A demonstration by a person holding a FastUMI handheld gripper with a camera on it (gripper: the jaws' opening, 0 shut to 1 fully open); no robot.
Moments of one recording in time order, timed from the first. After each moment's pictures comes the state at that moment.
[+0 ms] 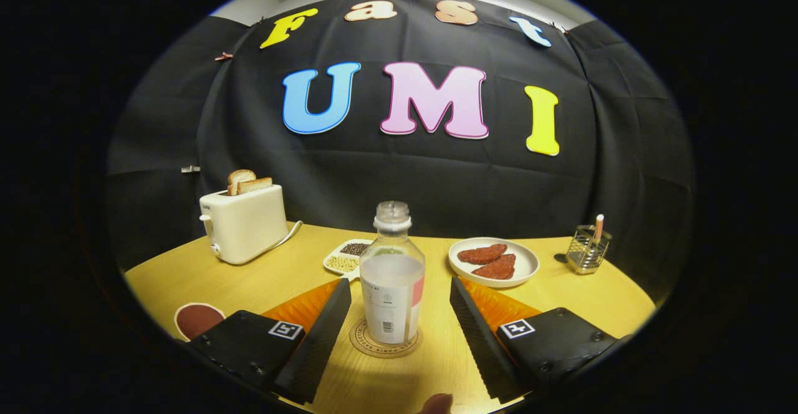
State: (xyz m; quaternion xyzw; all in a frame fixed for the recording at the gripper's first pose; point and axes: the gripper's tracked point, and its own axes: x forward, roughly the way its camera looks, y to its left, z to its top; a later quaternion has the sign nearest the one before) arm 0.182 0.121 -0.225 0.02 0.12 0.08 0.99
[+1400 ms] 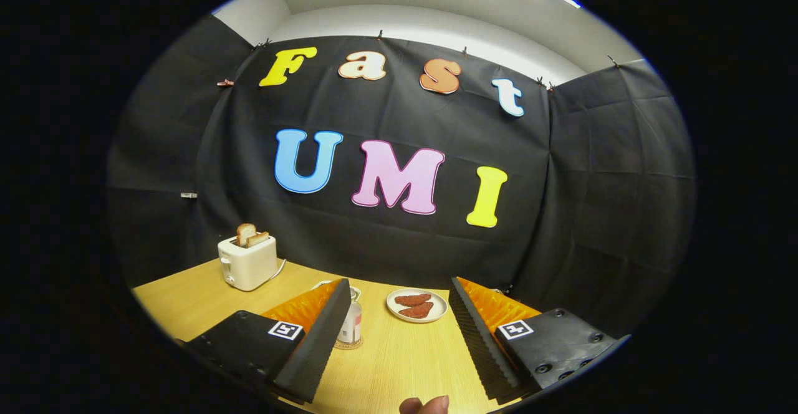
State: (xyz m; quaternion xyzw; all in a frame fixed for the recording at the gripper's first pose) arm 0.048 0.032 -0.009 -0.03 0.05 0.01 1.00
